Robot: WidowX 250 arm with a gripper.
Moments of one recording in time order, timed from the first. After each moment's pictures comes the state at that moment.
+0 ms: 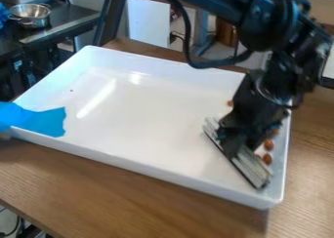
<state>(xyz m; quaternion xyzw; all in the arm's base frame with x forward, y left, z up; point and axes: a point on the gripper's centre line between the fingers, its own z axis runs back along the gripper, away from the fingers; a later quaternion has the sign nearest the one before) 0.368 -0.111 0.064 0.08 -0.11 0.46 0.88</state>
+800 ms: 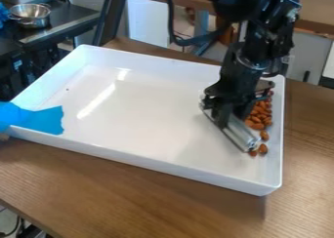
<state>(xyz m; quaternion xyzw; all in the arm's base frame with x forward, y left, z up) 0.395 -0.081 0.082 0.06 -0.12 0.42 0.90</state>
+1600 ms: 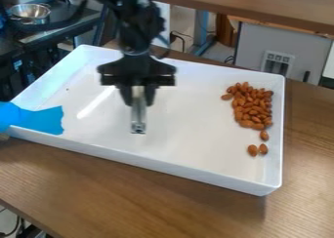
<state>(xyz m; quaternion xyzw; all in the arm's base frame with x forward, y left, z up) 0.353 0.054 0.098 0.05 -0.21 0.27 0.94</state>
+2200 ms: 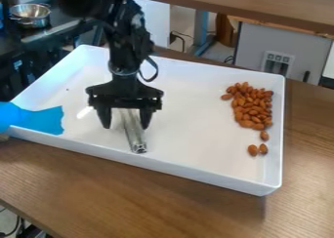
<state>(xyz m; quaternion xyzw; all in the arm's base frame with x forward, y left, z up) 0.334 0.058 0.064 0.06 -0.12 0.26 0.95</state>
